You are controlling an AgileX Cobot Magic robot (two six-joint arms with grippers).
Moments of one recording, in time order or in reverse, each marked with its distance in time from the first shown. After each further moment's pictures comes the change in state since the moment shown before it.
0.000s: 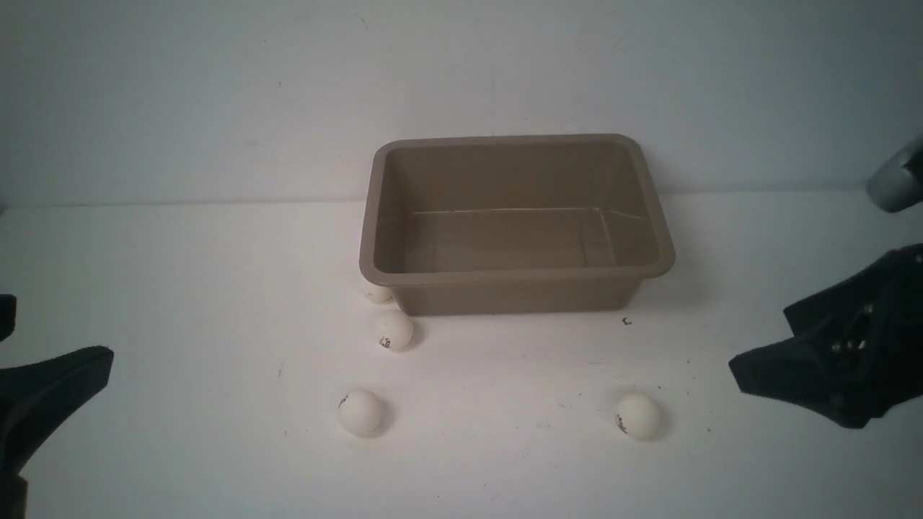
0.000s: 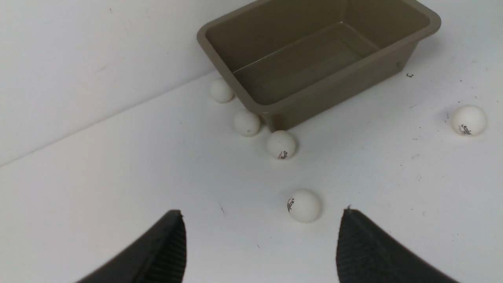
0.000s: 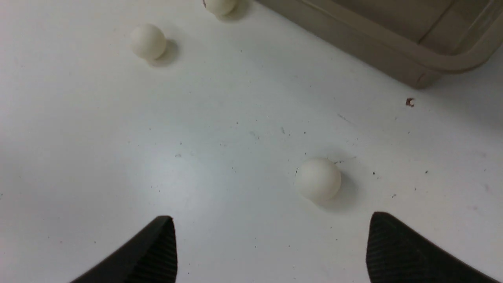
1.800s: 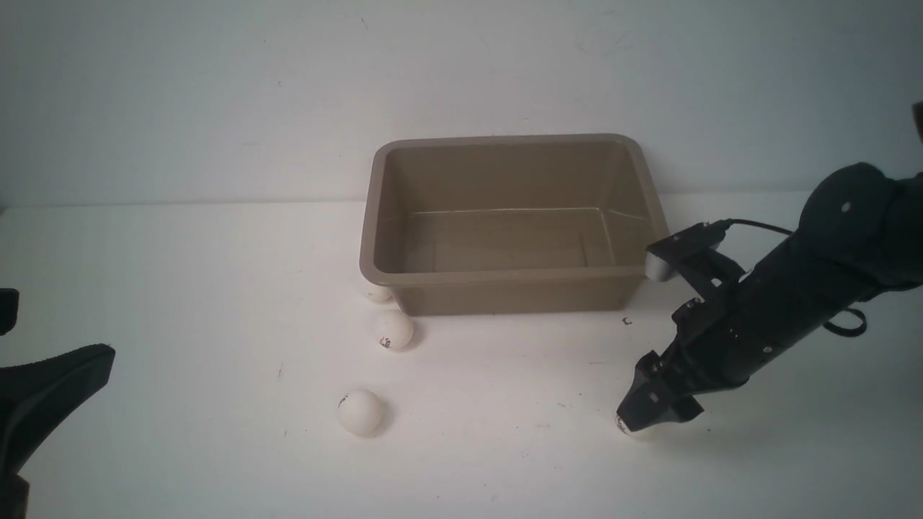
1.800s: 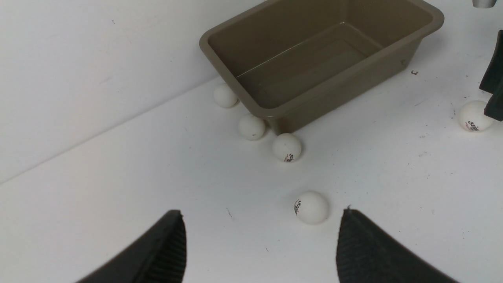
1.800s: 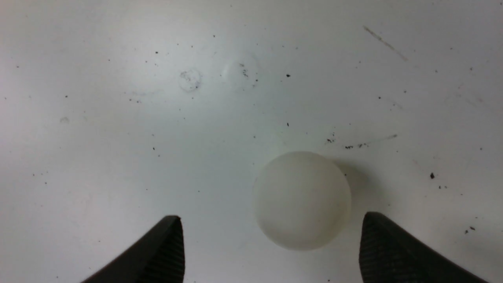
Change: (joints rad) right arm 0.175 0.663 -0.226 -0.128 -0.109 0.098; left arm 0.000 0.005 0.001 -0.004 0.003 0.034
